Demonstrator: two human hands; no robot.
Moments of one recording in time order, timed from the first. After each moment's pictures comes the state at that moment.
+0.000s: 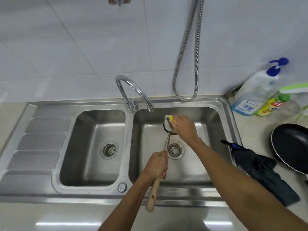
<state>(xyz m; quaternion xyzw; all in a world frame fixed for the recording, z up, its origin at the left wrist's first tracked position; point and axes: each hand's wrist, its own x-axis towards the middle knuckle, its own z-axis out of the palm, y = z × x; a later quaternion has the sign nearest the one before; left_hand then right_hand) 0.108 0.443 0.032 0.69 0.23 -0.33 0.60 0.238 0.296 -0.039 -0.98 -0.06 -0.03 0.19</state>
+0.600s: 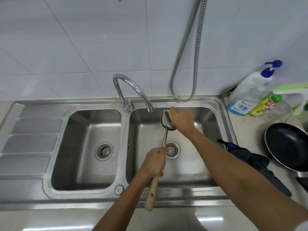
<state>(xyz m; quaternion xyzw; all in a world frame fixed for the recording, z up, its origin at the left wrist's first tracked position) 0.119 0.453 0.033 0.75 0.17 -0.30 0.56 0.272 0.298 -0.032 -0.99 -0.09 -0.09 0.07</state>
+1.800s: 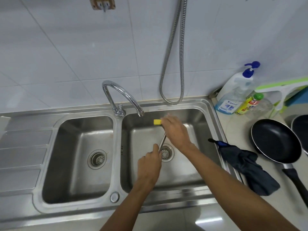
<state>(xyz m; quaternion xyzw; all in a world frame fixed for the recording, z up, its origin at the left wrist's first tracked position) 0.114 0.440 -0.007 0.98 -0.06 -0.10 0.17 0.215 0.295 -0.016 -0.97 -0.14 -0.14 0.17</state>
